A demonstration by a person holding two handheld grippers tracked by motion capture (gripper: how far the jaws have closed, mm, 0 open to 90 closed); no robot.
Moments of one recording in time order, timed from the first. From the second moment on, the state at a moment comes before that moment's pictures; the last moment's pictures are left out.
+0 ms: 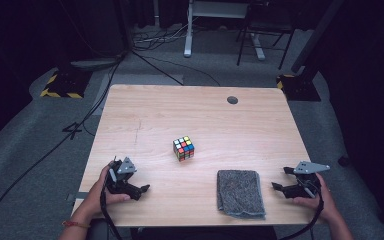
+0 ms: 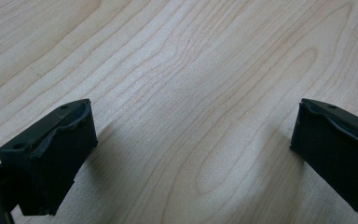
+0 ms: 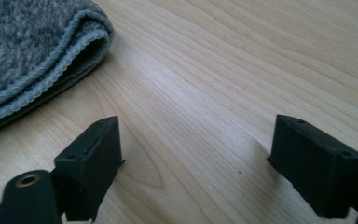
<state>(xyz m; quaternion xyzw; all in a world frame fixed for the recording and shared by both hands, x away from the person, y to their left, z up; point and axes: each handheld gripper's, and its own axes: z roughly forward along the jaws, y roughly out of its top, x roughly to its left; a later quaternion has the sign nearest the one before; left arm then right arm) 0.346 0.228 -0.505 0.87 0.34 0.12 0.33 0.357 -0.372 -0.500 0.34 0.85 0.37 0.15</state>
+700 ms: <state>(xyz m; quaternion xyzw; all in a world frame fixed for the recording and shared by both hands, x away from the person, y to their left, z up) 0.345 0.227 -0.505 0.87 0.35 0.12 0.33 0.327 -0.293 -0.460 0.18 0.89 0.39 0.12</state>
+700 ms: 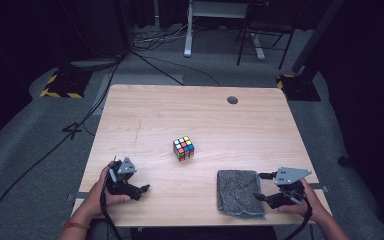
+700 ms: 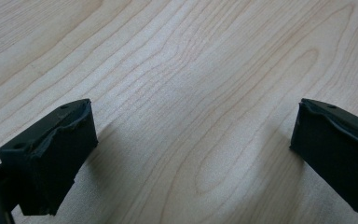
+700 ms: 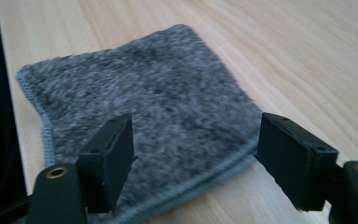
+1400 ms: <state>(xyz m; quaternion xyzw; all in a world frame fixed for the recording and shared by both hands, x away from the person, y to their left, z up) 0.344 0.227 -0.505 0.87 0.35 0.12 0.33 0.335 -0.255 -0.494 0.16 0.92 0.36 0.08</state>
